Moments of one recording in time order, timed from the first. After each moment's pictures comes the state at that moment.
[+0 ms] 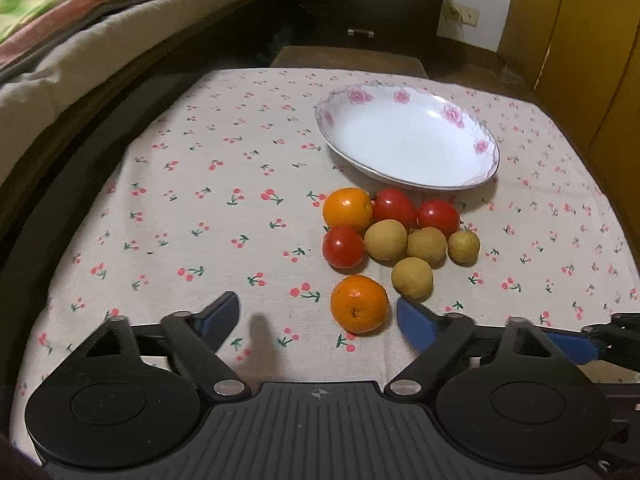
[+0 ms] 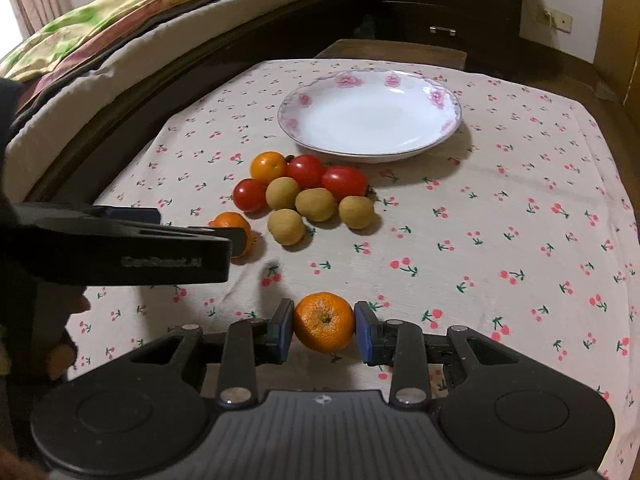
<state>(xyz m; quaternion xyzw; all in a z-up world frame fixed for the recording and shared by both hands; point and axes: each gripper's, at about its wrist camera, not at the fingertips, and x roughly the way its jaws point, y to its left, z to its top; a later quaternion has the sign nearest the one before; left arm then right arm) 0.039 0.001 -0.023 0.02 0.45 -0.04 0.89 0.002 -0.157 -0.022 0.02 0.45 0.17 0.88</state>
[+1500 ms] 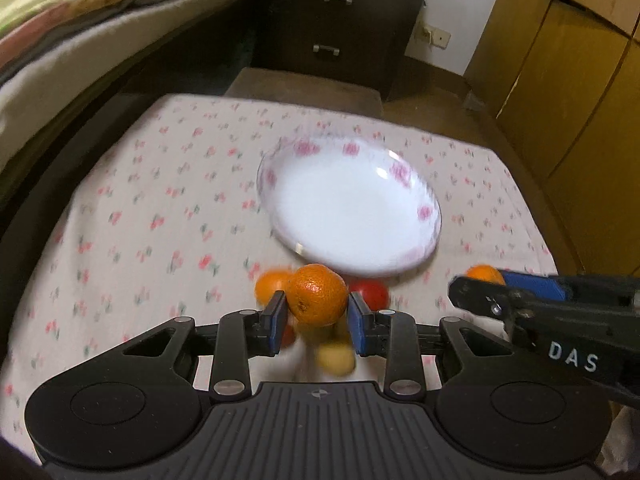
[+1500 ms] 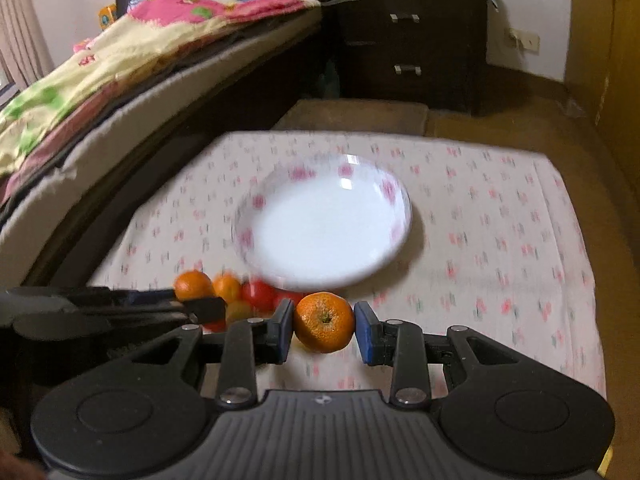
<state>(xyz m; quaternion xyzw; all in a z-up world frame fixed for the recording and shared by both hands) 0.084 -0.014 0.020 -0.04 0.44 -0.10 0.89 0.068 -0.181 0.037 0.04 0.41 0.13 0.90</state>
